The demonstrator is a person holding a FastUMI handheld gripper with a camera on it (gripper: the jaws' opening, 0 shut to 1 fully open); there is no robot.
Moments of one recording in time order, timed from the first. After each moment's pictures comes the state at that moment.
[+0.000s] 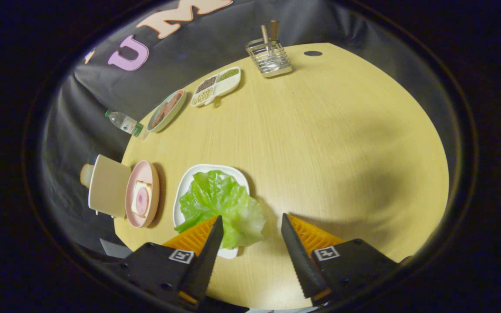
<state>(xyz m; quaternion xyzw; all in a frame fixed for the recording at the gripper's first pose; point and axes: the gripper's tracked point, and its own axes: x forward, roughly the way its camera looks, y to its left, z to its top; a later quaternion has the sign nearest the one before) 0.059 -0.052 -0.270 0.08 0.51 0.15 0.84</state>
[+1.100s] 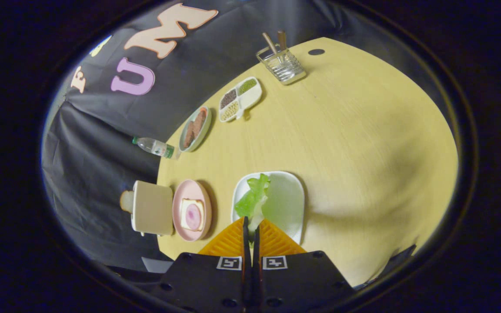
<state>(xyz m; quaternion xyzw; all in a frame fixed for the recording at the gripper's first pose) 0.042 0.009 -0.183 0.23 0.50 0.19 0.82</state>
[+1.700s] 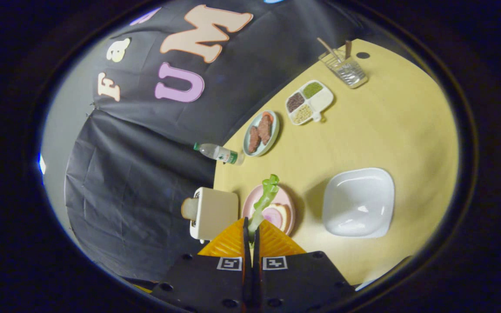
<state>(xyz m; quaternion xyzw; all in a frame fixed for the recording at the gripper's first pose) 0.018 0.133 -0.105 0.30 0.46 0.30 0.78</state>
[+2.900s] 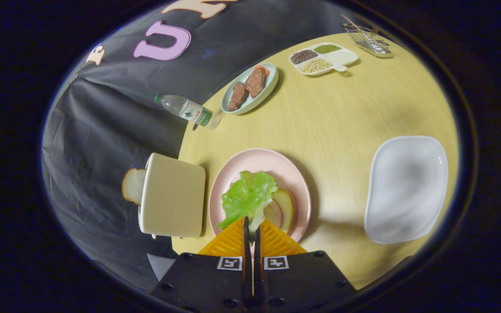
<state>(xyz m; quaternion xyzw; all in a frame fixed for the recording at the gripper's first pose) 0.008 0.215 -0.239 0.18 0.52 0.25 0.80</state>
